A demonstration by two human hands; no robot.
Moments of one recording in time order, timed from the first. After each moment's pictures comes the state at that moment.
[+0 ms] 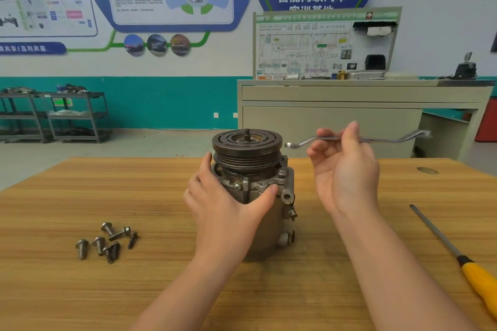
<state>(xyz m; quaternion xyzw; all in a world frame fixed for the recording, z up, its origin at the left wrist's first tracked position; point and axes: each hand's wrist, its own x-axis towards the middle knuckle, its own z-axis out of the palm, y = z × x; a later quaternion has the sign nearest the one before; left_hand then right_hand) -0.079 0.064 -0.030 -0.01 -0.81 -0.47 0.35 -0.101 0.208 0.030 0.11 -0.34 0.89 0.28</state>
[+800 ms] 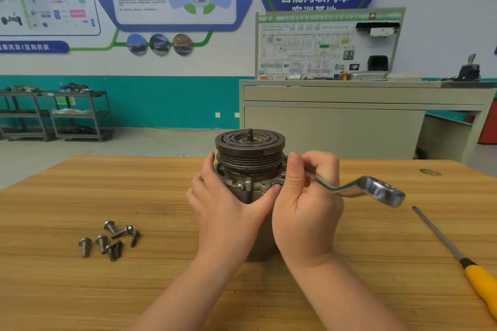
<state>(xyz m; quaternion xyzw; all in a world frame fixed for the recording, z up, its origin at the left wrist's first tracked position) -0.081 0.064 -0.032 -0.01 -0.80 -0.48 0.35 -0.074 0.155 -0.009 0.16 -0.61 0.40 0.67</state>
